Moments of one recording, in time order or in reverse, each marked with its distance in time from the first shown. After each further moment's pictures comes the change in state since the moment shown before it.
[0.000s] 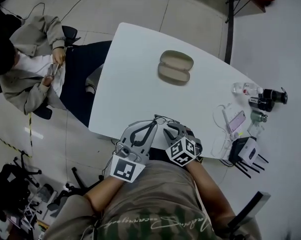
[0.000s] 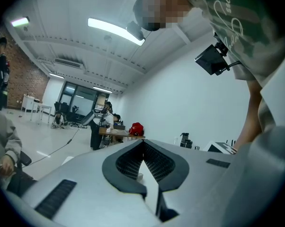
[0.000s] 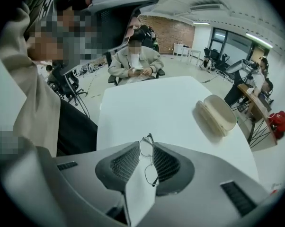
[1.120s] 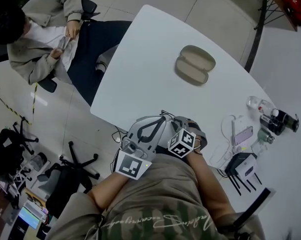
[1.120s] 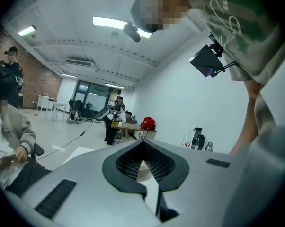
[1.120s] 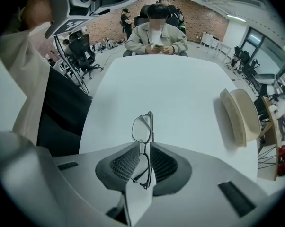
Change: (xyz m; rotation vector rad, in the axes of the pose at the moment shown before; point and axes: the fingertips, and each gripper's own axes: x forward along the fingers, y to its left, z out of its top) left arm 0.017 0.007 -0.033 -0.050 0.090 0.162; right arm 0.057 -0.015 -0.042 -0.254 0.210 0.116
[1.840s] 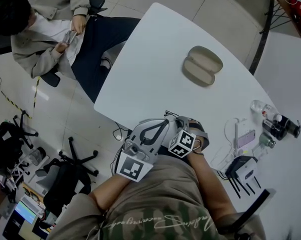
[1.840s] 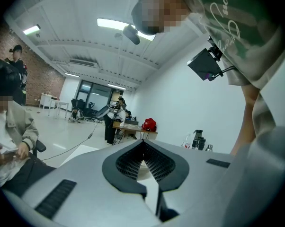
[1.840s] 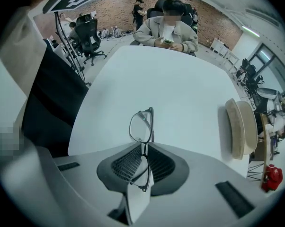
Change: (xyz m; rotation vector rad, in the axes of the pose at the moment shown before) left arm -0.016 0.000 -0.003 -0.034 -0.020 0.019; right arm 0.016 0.001 -0.004 -0.138 0.072 -0.071
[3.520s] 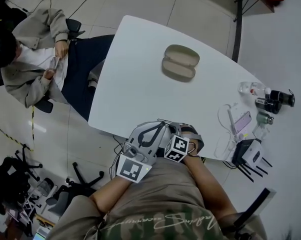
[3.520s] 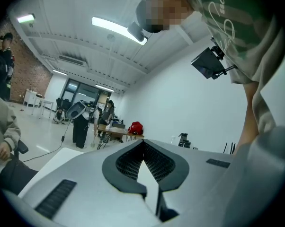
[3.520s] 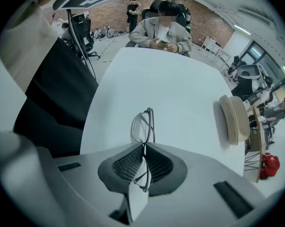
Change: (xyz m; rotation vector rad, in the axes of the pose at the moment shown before) left arm -0.003 -0.031 0.005 0.019 -0.048 -0.175; right arm -0.016 0.032 -0.003 0.073 0.009 -0.048
